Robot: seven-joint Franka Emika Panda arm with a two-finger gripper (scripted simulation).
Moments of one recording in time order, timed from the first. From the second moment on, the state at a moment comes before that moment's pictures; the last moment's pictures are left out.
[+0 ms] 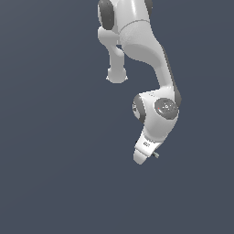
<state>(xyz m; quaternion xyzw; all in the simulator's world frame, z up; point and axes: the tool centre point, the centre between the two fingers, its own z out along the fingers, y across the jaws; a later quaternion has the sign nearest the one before) 0.070 0.141 0.072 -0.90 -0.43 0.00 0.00</state>
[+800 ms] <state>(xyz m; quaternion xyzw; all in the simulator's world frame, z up) 0.090 0.239 0.137 -0.90 -0.43 0.00 0.00</state>
